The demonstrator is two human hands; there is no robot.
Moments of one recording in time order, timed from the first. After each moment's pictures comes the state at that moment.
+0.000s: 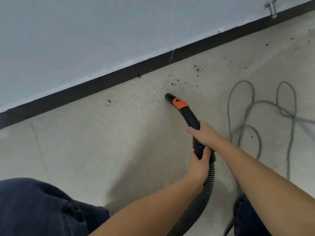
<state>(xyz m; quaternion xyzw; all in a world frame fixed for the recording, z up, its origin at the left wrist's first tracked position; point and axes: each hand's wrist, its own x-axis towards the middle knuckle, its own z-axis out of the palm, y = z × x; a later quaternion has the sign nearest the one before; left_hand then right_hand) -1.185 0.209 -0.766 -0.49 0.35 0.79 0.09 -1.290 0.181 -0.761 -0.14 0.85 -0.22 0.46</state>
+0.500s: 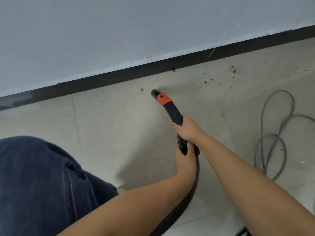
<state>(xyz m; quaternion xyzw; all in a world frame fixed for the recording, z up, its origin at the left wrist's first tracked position) -1.113 0.151 -0.763 -0.62 0.31 0.72 -0.10 -1.196 0.087 -0.765 -0.25 0.81 -0.19 0.50</state>
